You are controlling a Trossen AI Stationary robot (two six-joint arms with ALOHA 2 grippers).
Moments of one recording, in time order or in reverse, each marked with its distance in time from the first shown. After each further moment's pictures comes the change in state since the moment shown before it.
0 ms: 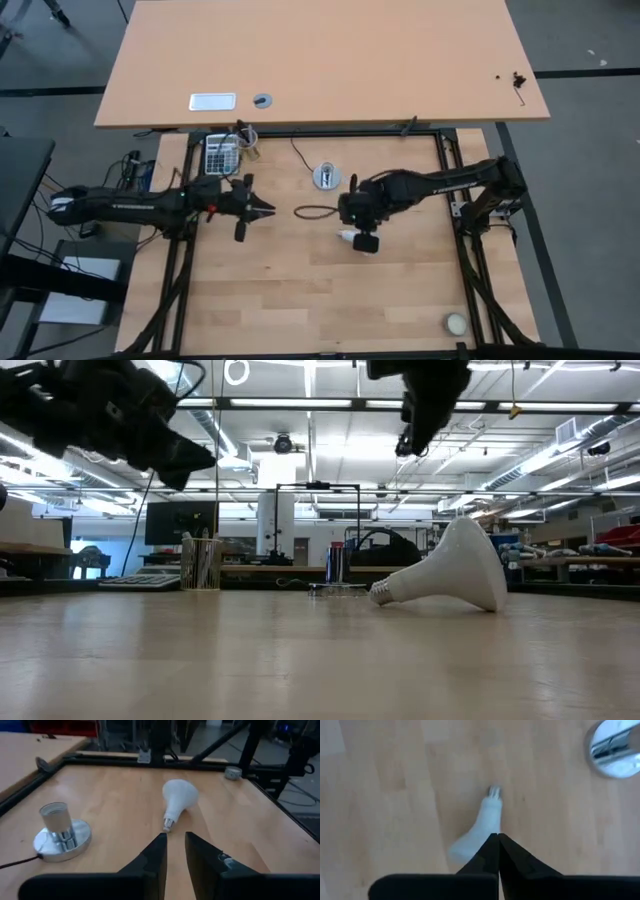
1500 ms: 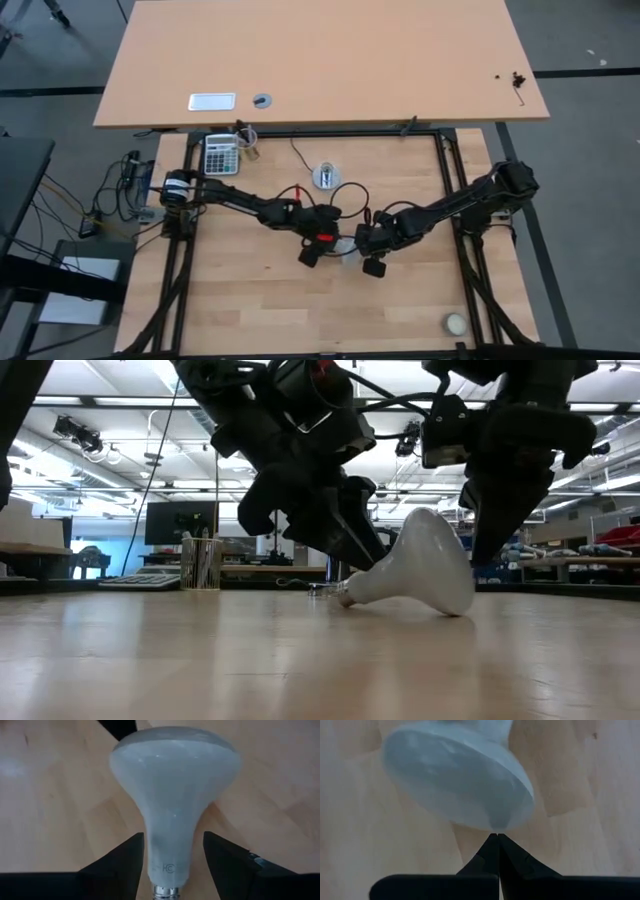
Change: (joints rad) left arm -0.212 1.126 0.883 -0.311 -0.081 0.500; right arm 0.138 -0.080 -0.597 0.573 0.047 0.257
